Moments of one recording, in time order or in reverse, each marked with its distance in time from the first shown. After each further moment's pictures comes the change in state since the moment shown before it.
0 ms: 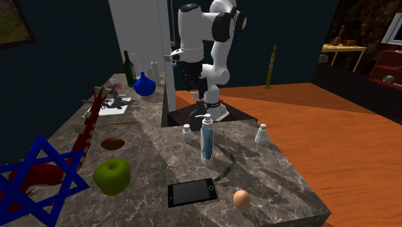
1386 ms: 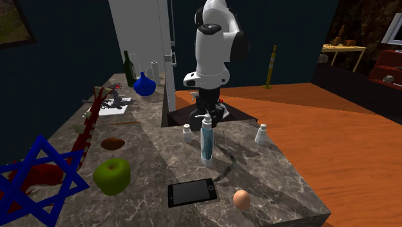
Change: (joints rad) arm 0.022 0.423 0.230 0.231 -0.144 0.202 0.342
